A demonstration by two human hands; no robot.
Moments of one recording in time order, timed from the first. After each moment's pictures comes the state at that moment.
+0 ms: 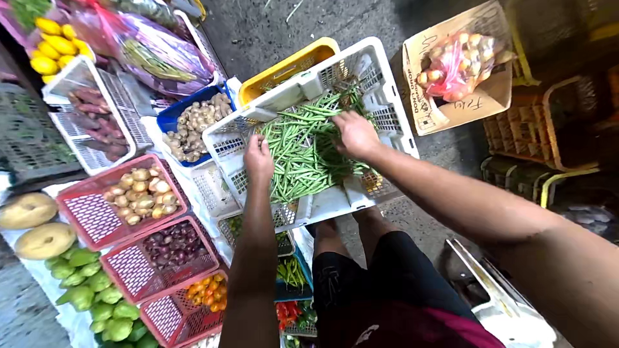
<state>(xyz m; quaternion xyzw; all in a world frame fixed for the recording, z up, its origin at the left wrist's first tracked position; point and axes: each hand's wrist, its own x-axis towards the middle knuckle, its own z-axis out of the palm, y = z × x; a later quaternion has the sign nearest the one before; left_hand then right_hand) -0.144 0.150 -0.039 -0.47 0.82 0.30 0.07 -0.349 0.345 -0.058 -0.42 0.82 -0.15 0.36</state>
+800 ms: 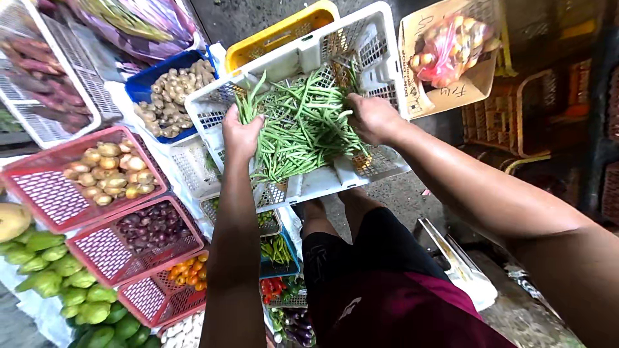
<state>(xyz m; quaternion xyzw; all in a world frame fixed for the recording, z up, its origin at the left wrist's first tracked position) -0.144 0.141 0.001 -0.46 0.70 0.54 -0.06 -0.364 0.367 0.007 -0.37 0.80 -0.06 0.47</state>
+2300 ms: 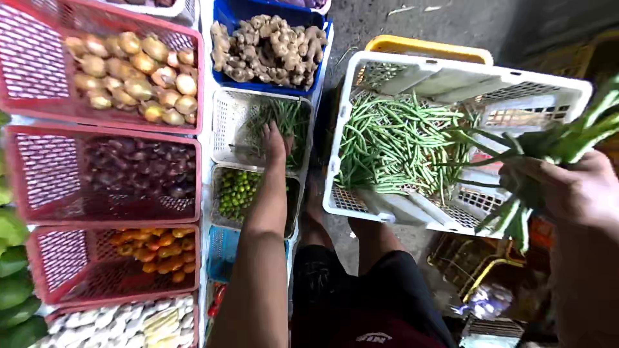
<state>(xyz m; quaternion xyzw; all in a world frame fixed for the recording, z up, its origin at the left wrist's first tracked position) 0.102 0.066 -0.179 -0.67 0.66 0.31 0.12 -0.287 0.325 0.079 -0.19 0.80 -0.39 0.42</state>
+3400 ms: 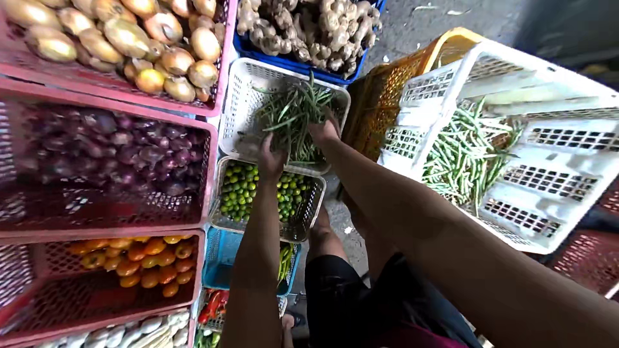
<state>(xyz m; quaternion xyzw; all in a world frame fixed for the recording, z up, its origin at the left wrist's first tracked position) 0.266 0.088 -0.237 -0.65 0.59 0.47 -0.09 0.068 0.053 -0.183 -0.17 0.84 -0.08 0.50</state>
